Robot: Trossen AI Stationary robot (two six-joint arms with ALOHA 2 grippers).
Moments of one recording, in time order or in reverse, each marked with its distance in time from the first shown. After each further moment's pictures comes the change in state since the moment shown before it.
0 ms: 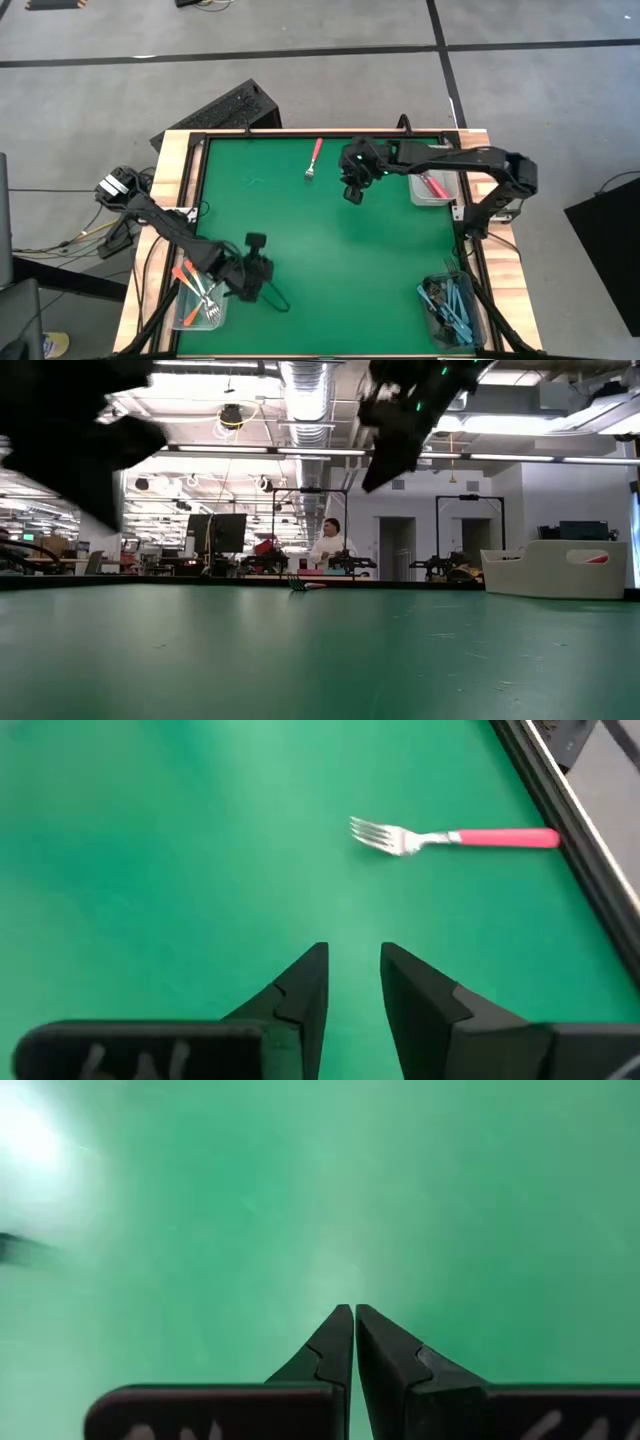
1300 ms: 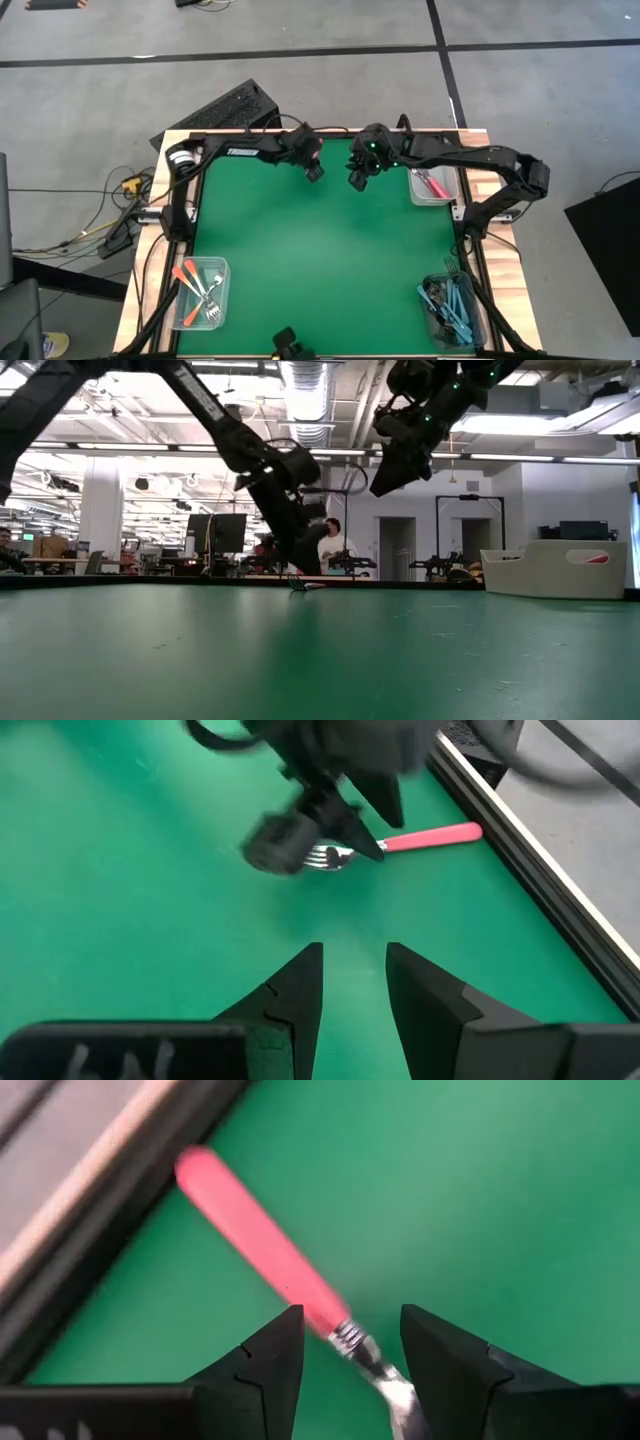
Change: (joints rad) left arm 1.117 0.547 0.439 0.347 0.388 0.332; right arm -0.097 -0.109 -0.119 0.115 -0.003 0.117
